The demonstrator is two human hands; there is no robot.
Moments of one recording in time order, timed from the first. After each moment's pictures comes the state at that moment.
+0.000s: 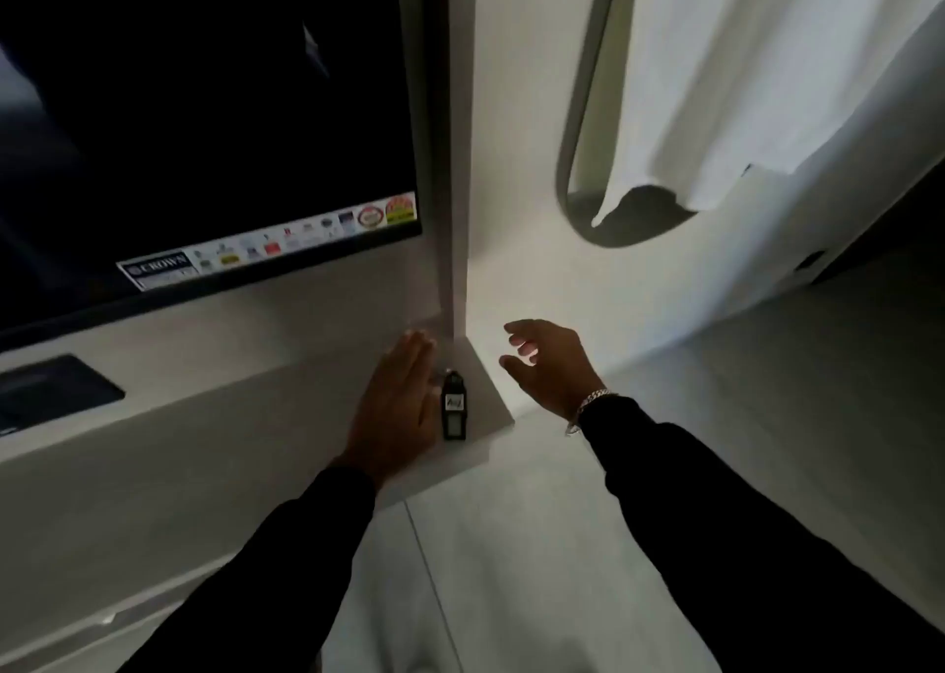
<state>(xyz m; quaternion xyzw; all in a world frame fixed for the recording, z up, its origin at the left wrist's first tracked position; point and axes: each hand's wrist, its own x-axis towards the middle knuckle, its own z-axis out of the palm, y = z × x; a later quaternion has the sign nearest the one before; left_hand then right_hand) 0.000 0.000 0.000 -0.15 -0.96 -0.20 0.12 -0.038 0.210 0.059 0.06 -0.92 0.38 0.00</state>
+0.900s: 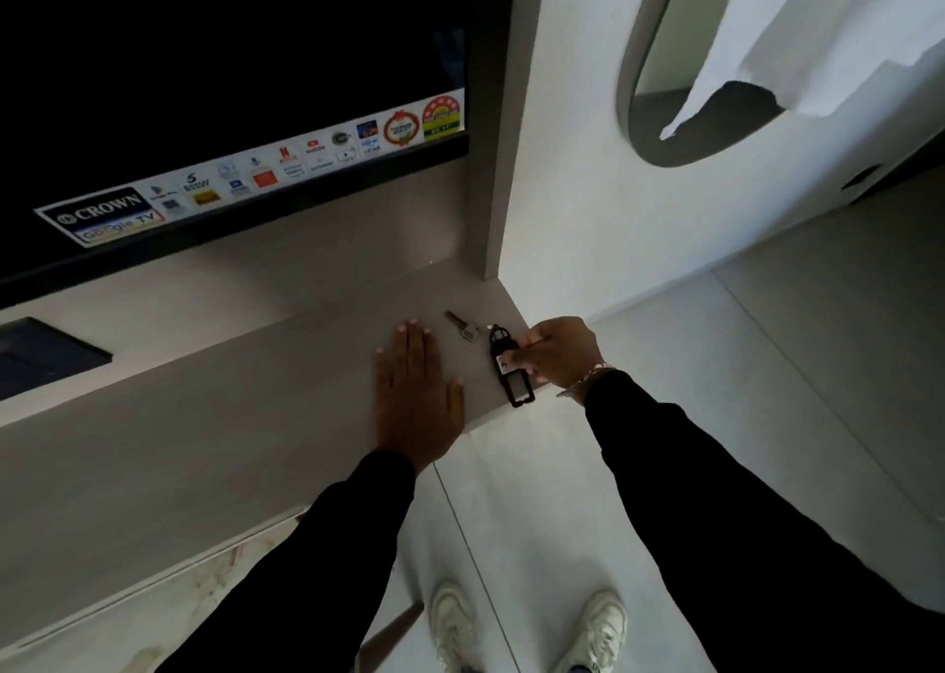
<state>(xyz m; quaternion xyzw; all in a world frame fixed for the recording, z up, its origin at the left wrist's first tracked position) 0.001 -0.012 -0.069 -0.03 -0.99 -0.12 -0.03 -0.057 0.174 -0.013 -0.18 -0.85 0.46 -0.18</state>
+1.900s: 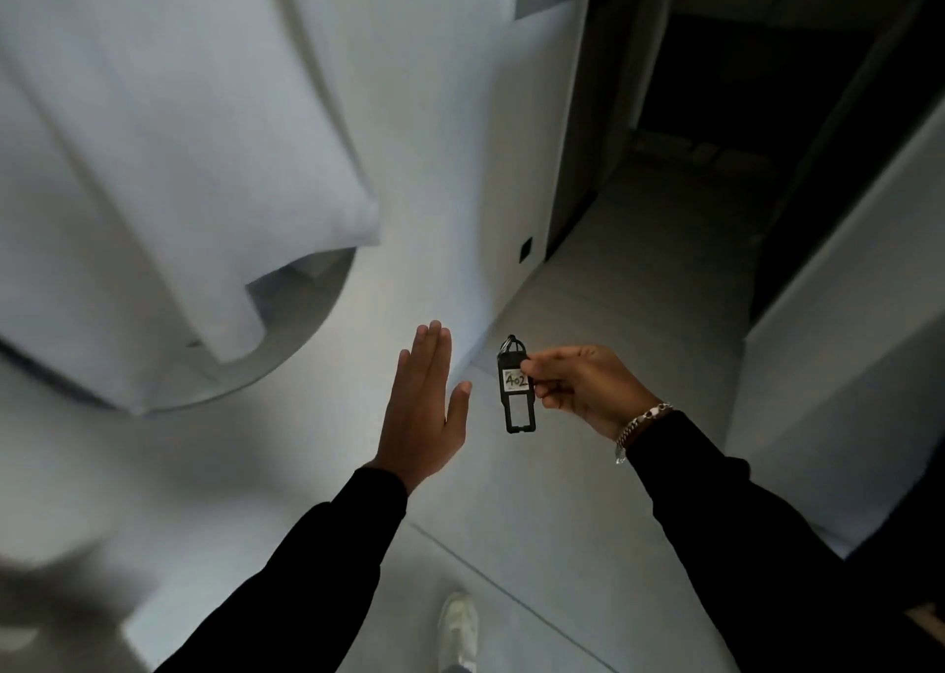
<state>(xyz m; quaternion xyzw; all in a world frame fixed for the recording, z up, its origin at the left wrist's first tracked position) -0.102 0.504 0.060 -0.40 -0.84 -0.35 0.07 0.001 0.690 0.134 -0.27 -0.59 0.76 0.03</state>
